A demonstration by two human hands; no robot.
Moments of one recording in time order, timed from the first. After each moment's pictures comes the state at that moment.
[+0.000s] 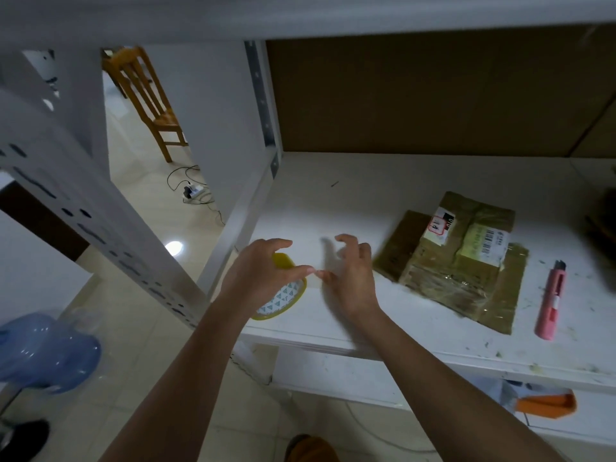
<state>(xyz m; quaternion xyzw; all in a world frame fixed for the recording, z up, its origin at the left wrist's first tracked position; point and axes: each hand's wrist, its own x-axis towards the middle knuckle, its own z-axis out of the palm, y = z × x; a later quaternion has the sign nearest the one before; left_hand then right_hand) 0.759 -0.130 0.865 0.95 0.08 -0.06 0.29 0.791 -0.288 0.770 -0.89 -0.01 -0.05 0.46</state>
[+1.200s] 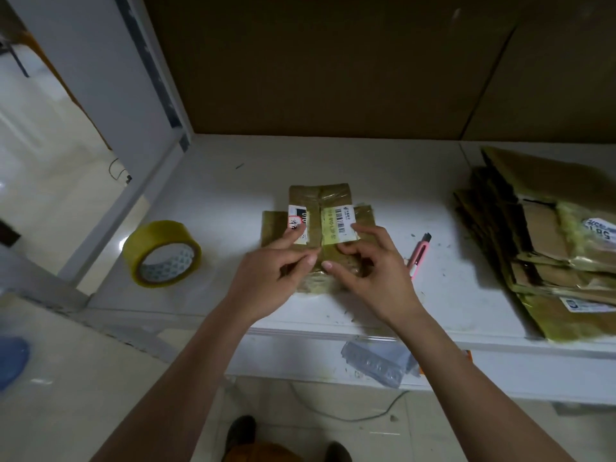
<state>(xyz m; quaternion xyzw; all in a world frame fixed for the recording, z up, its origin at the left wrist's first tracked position) 0.736 -0.317 0.826 0.92 -0.15 0.01 0.37 0.733 -0.518 0.803 -0.88 -0.09 -0.14 0.45</state>
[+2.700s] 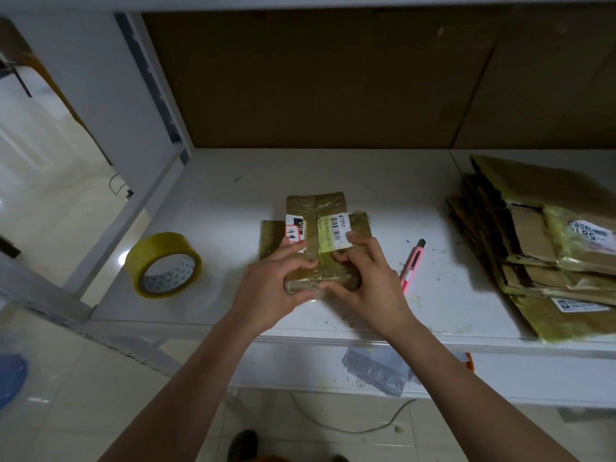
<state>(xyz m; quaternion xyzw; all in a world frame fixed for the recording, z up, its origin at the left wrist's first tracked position) 0.737 -0.320 0.812 0.92 -0.17 0.07 0.34 0.728 -0.521 0.791 -0.91 -0.13 -0.15 0.37</state>
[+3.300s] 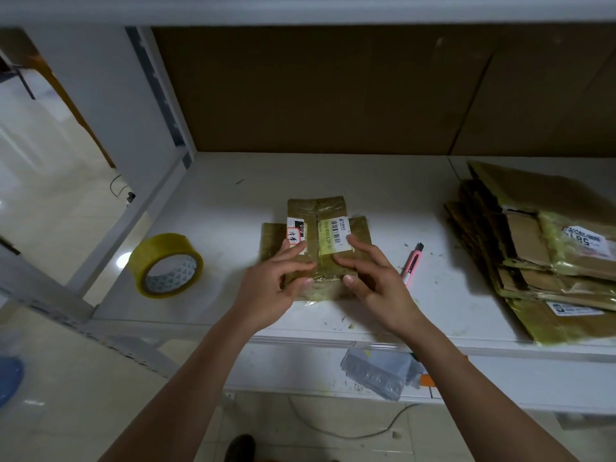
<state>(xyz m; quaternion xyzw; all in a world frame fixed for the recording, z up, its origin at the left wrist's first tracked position) 0.738 -0.316 0.805 0.87 -0.15 0.00 0.47 0.730 -0.538 0.789 -0.85 -0.15 -0.05 0.51</state>
